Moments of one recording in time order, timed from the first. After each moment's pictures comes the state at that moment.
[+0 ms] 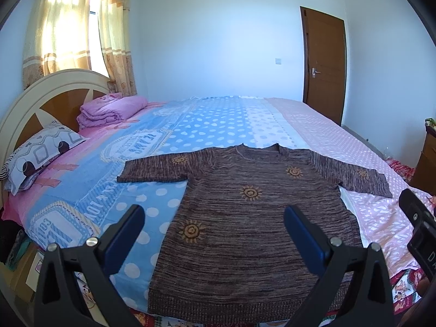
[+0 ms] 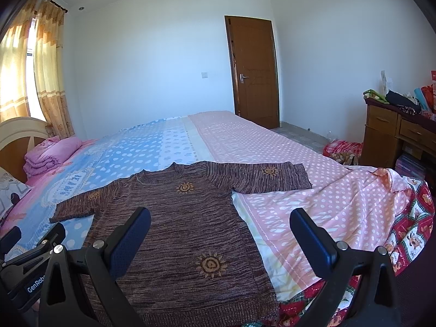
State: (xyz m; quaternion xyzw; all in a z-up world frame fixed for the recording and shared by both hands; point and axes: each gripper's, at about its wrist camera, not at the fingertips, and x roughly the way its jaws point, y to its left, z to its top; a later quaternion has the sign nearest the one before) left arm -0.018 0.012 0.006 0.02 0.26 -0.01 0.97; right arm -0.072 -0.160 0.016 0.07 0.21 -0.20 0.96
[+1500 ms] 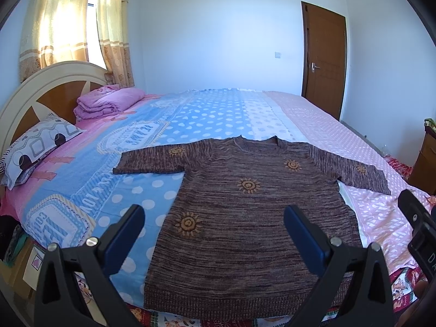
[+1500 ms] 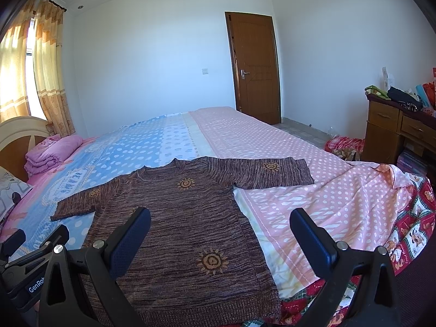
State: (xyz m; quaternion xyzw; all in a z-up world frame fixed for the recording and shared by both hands) left arm -0.014 0.017 -0.001 0.02 0.28 -0.02 0.96; right arm -0.070 -0.158 0.011 0.08 0.22 -0.19 0.95
